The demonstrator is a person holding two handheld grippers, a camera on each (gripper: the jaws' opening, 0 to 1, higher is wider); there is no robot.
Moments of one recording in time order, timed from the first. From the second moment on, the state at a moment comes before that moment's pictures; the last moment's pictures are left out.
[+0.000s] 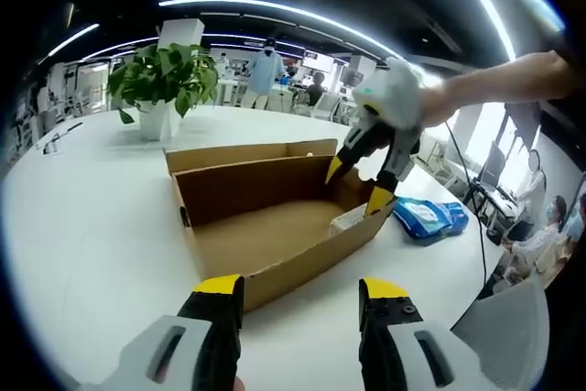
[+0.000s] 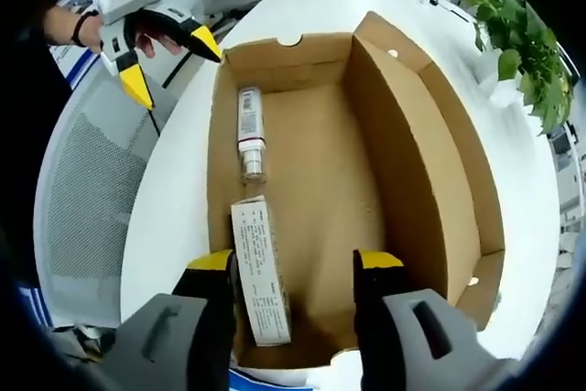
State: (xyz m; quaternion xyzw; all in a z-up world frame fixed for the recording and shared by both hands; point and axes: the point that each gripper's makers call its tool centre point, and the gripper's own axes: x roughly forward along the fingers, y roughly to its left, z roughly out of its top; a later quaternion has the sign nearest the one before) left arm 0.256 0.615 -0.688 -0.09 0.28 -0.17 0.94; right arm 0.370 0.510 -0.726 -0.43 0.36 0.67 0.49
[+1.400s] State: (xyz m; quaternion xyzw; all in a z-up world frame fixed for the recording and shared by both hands) left arm 0.258 0.613 -0.687 -0.07 0.28 -0.18 0.94; right arm 0.363 0.494 -0.775 -0.54 0.37 0.64 0.41
